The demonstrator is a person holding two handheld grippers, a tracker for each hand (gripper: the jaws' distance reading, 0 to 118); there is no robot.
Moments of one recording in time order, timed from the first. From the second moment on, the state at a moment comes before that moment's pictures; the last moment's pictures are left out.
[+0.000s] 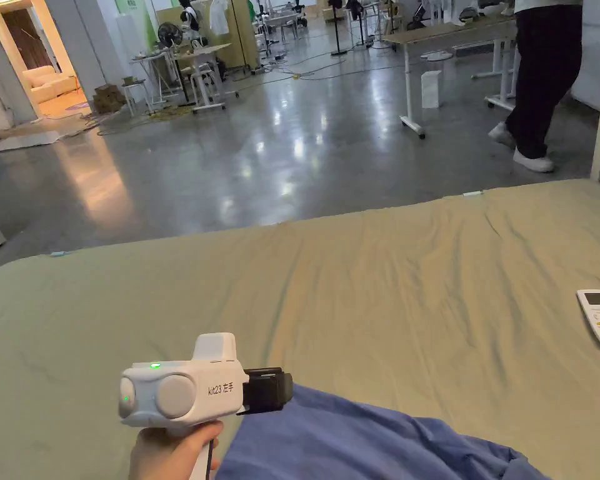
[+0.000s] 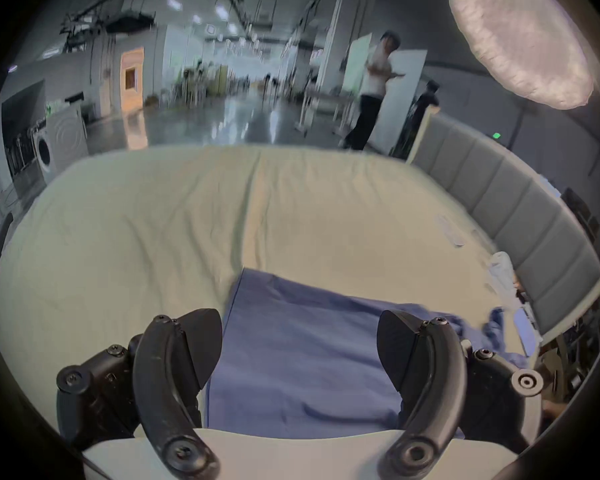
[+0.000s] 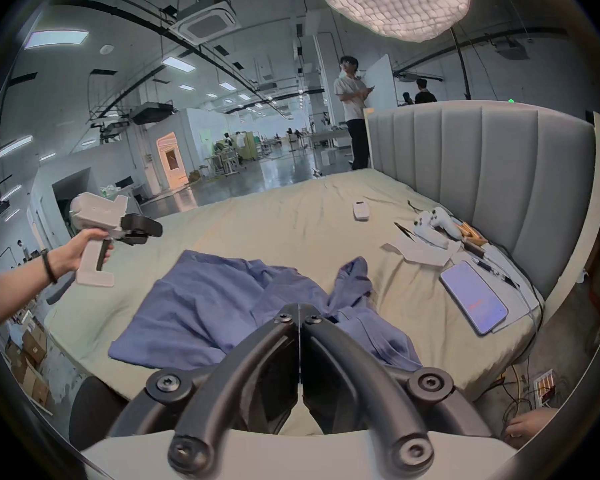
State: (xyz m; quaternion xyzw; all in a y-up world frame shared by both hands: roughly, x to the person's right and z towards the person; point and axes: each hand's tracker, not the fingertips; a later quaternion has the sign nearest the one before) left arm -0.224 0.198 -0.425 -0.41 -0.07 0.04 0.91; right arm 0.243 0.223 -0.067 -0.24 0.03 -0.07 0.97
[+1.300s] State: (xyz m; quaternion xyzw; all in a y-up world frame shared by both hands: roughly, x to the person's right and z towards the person) left arm -0.200 0.096 -0.540 -0.56 -0.04 -0.07 0.83; right arm 0.325 0.157 -0.361 -0.50 -0.02 -0.07 0.86
